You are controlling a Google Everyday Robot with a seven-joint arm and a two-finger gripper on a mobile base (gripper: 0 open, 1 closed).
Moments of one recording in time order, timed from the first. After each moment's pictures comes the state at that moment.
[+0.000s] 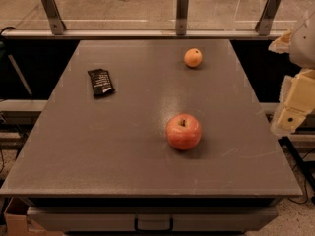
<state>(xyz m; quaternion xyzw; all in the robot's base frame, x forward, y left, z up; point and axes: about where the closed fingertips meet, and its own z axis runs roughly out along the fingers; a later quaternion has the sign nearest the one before) 0.438 -0.217 0.976 -0.60 0.78 -0.03 0.16</state>
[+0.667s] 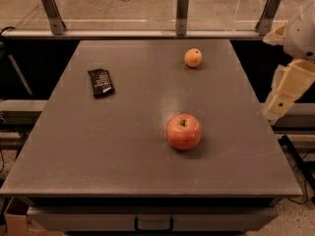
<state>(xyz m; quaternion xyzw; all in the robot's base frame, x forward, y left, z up) 0.473 -0.221 0.972 -0.60 0.77 -0.02 0.19</state>
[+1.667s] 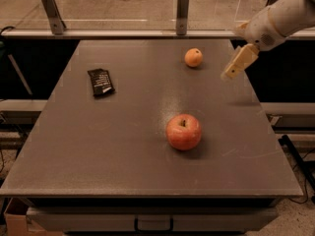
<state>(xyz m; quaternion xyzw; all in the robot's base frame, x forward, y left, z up) 0.665 -0.214 0.910 -0.56 0.76 0.07 0.33</state>
